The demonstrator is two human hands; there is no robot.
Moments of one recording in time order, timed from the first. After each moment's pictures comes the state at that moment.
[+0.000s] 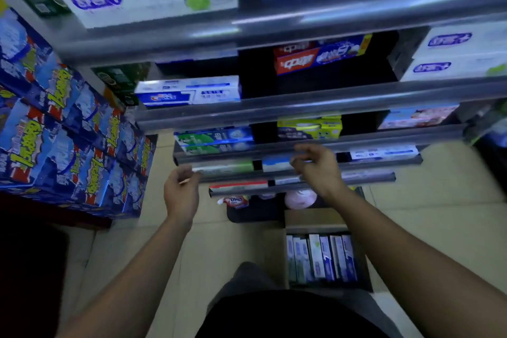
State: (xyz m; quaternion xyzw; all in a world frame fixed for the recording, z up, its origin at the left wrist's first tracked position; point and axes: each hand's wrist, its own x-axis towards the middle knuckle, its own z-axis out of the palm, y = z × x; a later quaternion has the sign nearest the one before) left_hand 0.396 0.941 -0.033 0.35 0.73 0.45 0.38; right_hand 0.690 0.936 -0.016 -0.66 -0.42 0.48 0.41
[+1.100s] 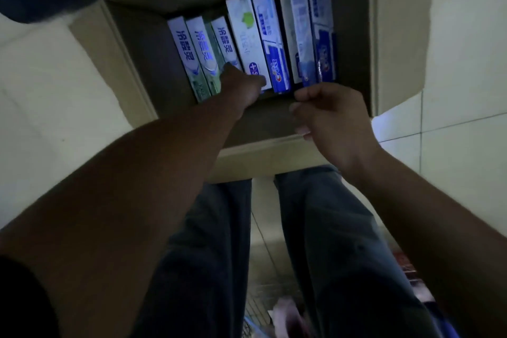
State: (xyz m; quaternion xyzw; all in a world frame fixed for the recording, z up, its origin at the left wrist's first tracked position) left_hand 0.723 0.769 -0.732 0.34 0.76 -0.12 0.54; right_hand 0.858 0.688 -0.575 -0.77 -0.12 0.59 0.20
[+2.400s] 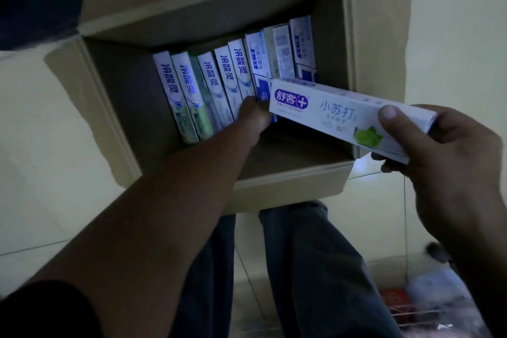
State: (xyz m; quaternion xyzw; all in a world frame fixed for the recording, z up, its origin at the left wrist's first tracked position) left_hand 0.776 0.751 -0.769 0.28 0.72 -0.08 0.63; right_hand 0.956 0.664 -0.547 -0.81 -0.10 0.46 0.34
